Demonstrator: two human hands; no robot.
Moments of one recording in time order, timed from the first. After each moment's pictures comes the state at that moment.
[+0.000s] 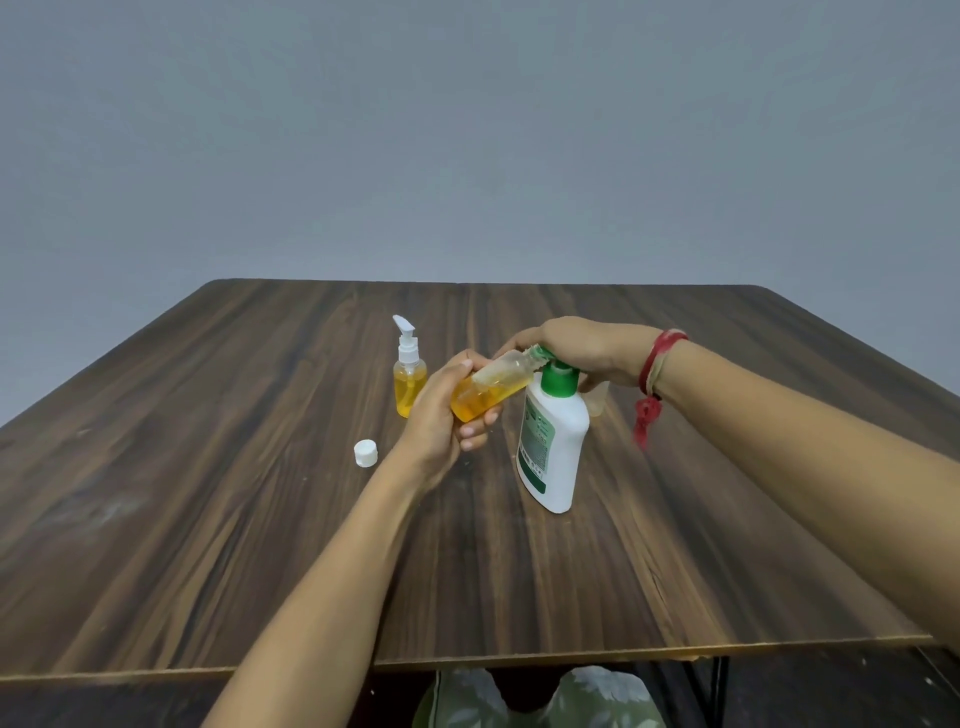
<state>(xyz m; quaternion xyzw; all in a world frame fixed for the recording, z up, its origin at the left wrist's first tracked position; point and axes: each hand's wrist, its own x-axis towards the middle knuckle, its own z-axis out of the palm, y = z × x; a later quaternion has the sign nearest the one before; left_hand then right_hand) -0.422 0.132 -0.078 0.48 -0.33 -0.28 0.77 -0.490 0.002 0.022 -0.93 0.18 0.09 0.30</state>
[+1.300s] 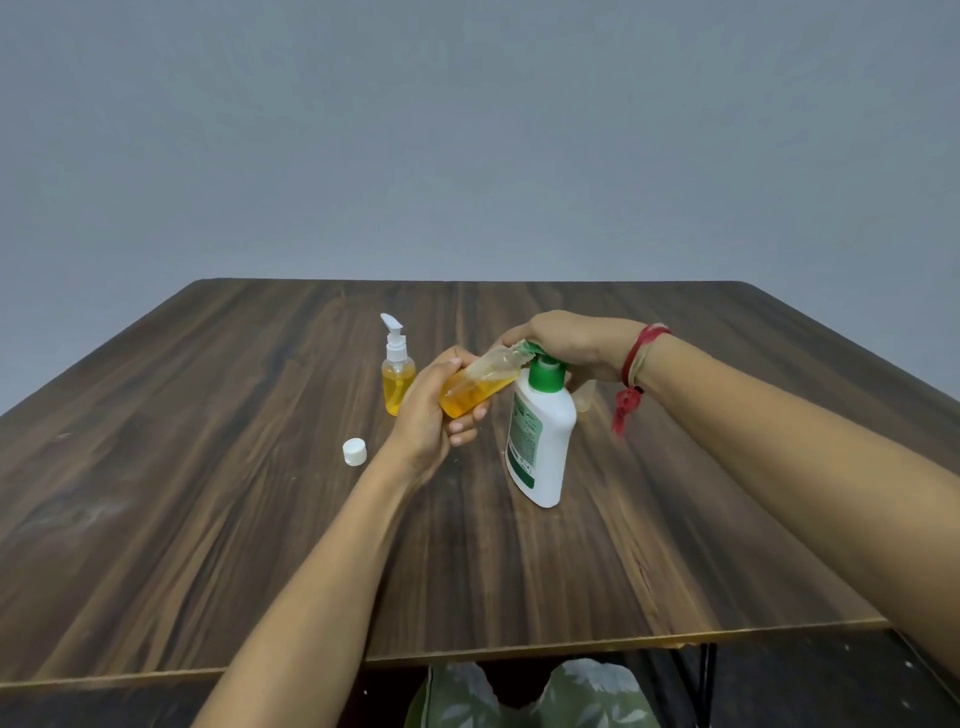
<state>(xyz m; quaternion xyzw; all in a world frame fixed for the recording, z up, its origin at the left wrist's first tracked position) -0.420 0.128 -0.080 0.48 -0.32 -0.26 0.77 -0.486 -0.002 0.018 -0.92 0.19 0.09 0.33</state>
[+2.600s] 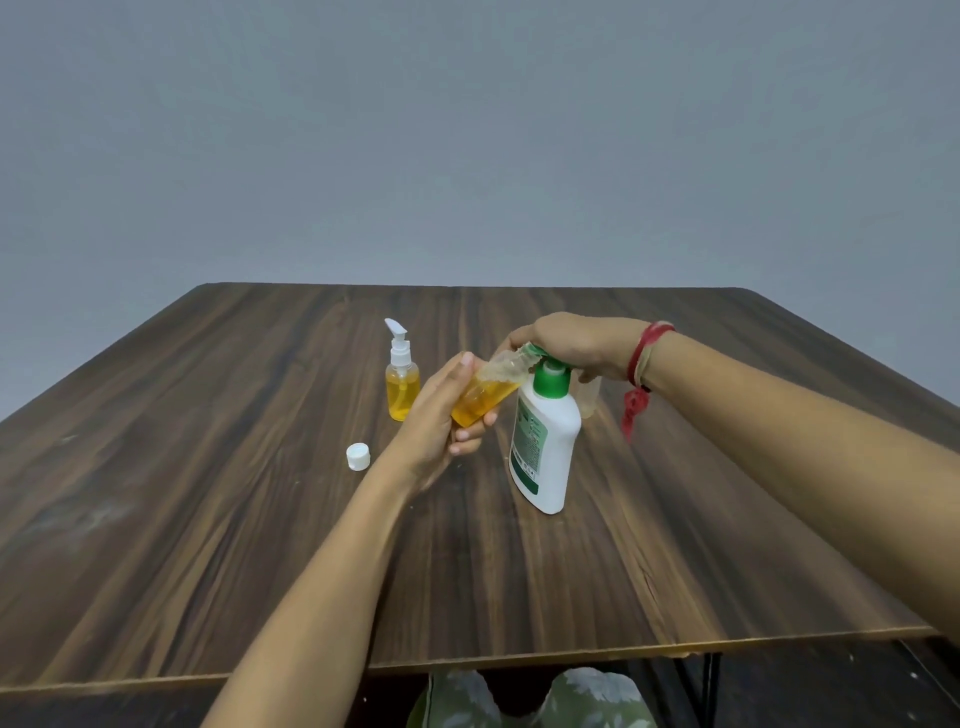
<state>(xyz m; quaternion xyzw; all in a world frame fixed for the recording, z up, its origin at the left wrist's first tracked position) -0.424 0.136 -0.076 0.49 -0.37 -0.29 0.74 -0.491 0.003 0.029 -0.94 0.19 0.09 0.28</state>
